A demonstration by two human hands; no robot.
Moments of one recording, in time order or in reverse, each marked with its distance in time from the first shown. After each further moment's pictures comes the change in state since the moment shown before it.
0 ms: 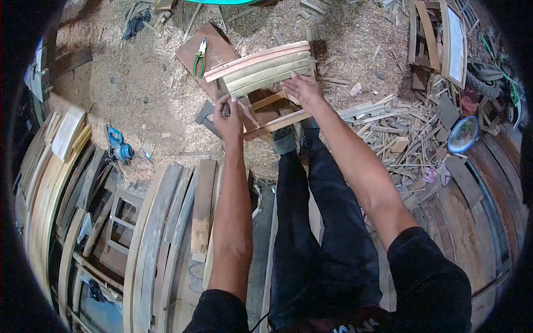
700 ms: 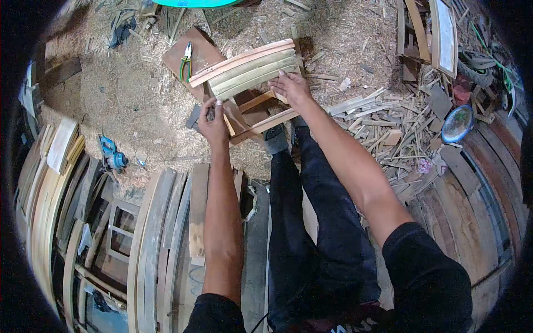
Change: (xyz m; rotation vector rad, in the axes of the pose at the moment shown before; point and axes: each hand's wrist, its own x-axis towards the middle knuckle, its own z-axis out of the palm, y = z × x) left_hand 0.005 -0.005 -0.003 -0.060 -0.038 -0.056; right_hand 0.002 0.001 -0.005 -0.041 0.016 0.002
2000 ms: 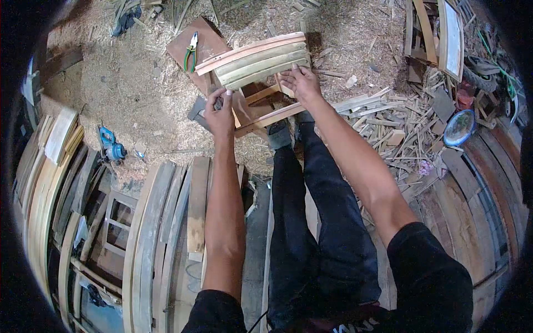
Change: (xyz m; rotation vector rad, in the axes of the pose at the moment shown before) left_hand 0.001 -0.003 -0.004 0.078 -0.043 -0.024; right_hand -0.004 0.005 0.001 0.010 0.023 -0.062
